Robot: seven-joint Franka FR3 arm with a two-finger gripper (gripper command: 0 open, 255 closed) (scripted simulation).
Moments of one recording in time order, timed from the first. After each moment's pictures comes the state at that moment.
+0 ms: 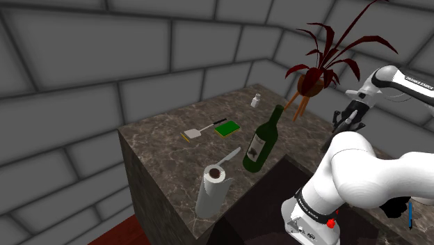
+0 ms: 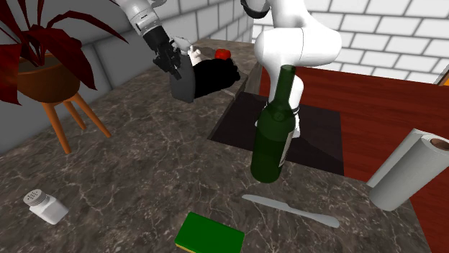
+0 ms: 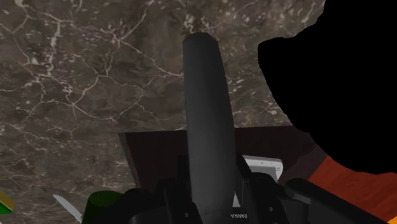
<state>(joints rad) 0.39 -1.17 -1.42 -2.08 -0.73 1.29 -2.24</state>
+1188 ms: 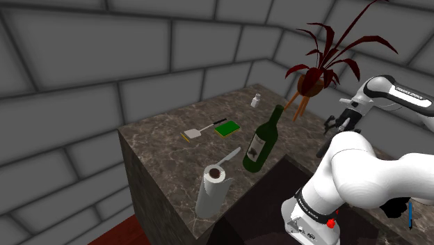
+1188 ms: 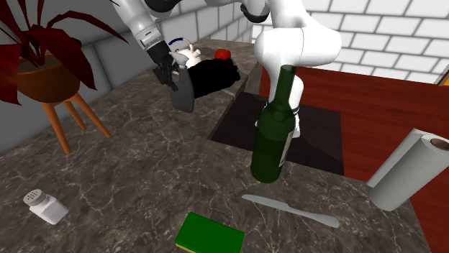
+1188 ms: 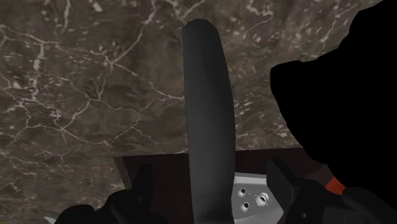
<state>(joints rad) 0.40 -1.20 -1.50 -2.13 -0.80 1.36 -2.24</state>
